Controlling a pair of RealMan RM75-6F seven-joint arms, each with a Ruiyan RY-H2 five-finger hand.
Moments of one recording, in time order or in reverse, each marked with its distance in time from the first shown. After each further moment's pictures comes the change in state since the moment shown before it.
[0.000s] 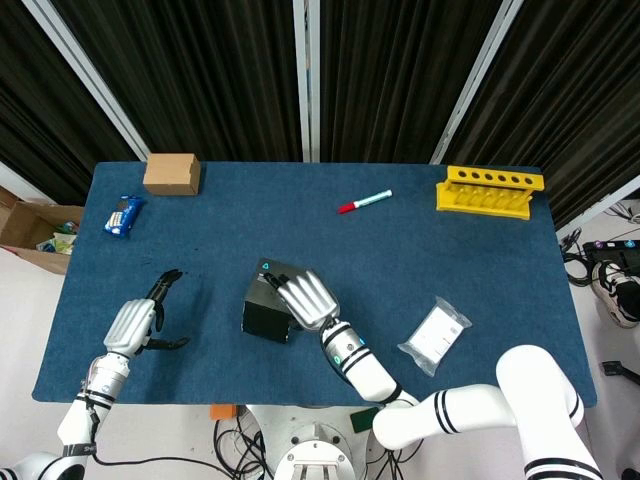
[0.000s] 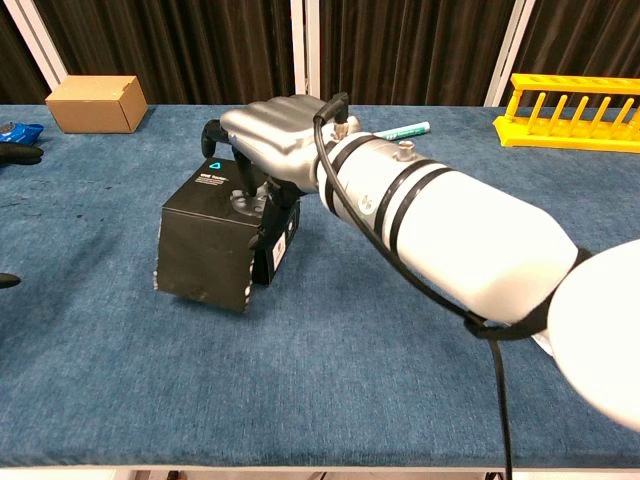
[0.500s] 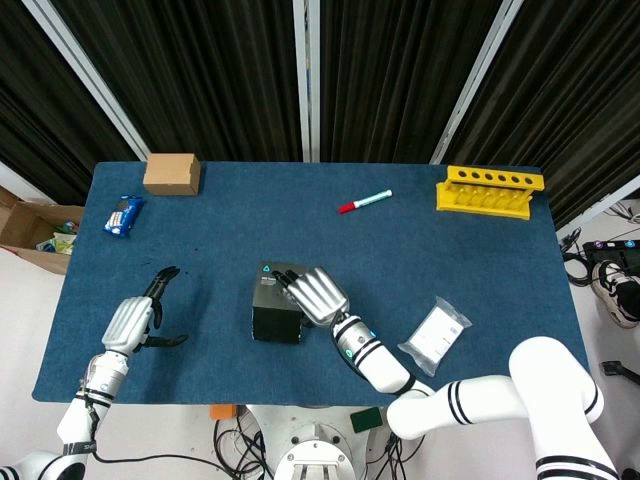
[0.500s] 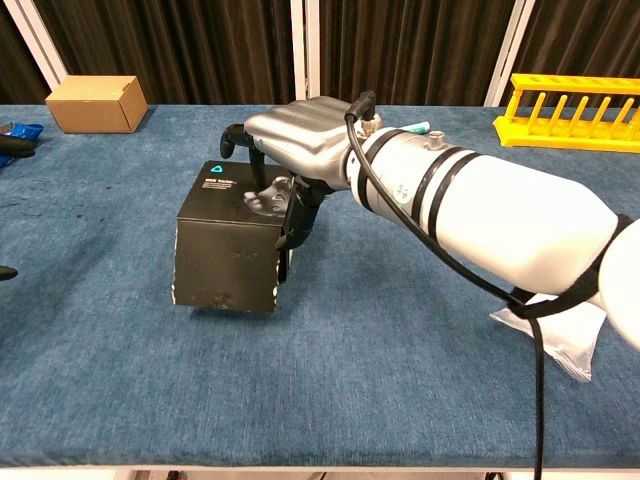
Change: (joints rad) left arm -0.011 -0.007 0.002 0.012 -0.009 0.016 -0.019; right arm 0.027 0.085 -0.052 -0.005 0.015 -0.065 0.064
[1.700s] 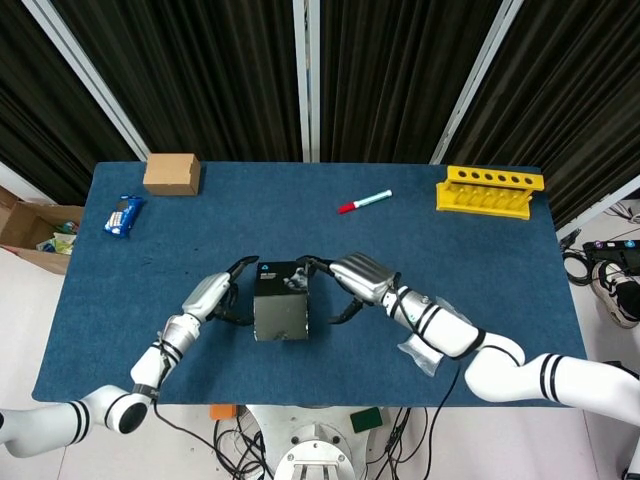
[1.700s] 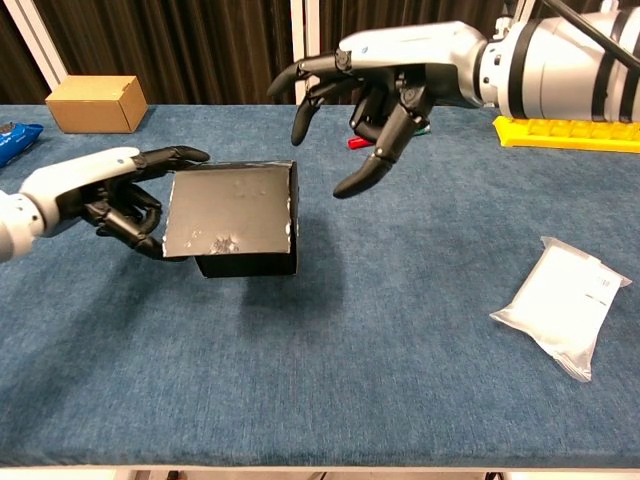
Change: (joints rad) left arm -0.277 -0.173 -0.104 0.107 -0.103 -0.317 -0.147; right arm -0.146 0.440 0.114 -0.061 -0.479 -0.469 0.979
